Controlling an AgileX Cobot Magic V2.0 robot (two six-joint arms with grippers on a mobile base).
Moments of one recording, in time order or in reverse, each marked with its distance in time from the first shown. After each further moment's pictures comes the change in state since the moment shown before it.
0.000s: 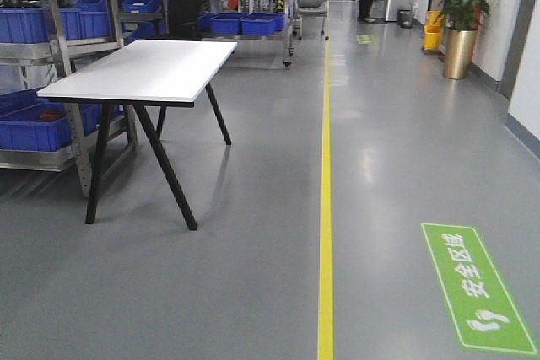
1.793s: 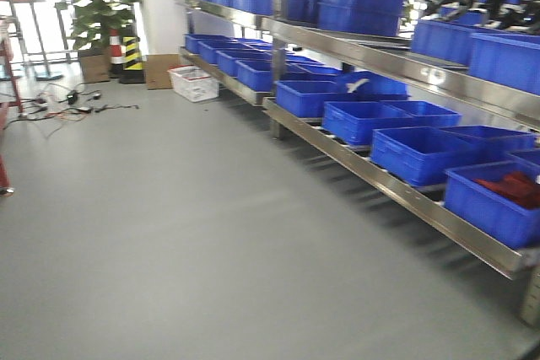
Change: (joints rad) left arm 0.001 0.000 0.000 0.000 0.000 0.000; right arm 0.000 0.000 0.000 -0.001 0.000 0.000
